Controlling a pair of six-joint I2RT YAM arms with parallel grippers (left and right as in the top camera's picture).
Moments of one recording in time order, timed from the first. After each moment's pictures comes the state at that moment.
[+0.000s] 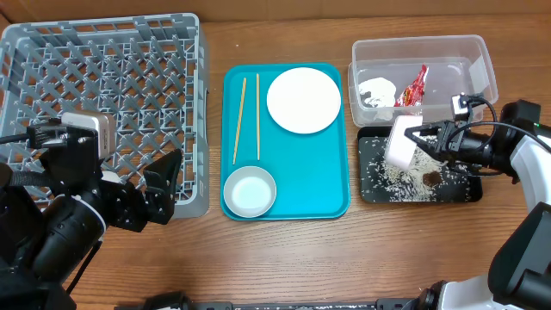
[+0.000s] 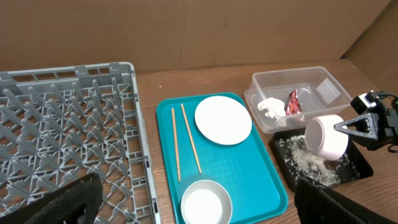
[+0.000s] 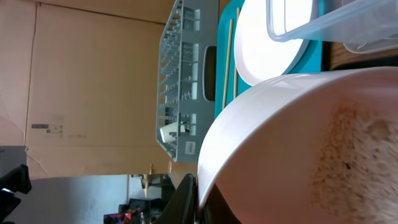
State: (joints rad) left arm 0.19 1.01 1.83 -1.37 0.46 0.07; right arm -0.38 1.67 1.12 -0.97 -1.30 -0.16
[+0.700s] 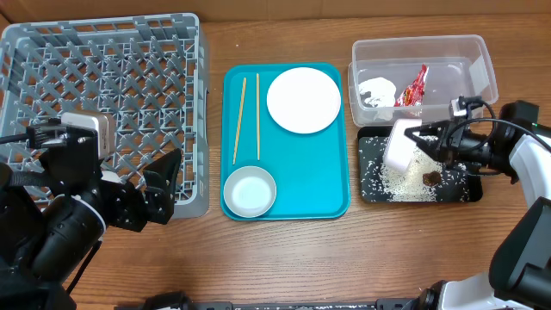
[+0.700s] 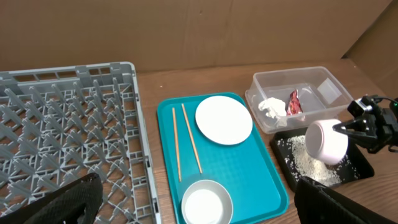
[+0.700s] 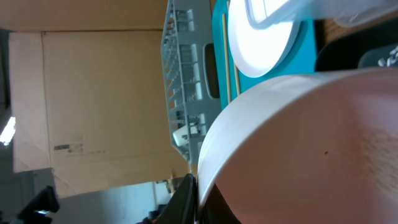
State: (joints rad) left arm 0.19 1.01 1.83 -1.37 0.46 0.07; right arm -0.38 1.70 1.12 -0.99 -1.31 -0.04
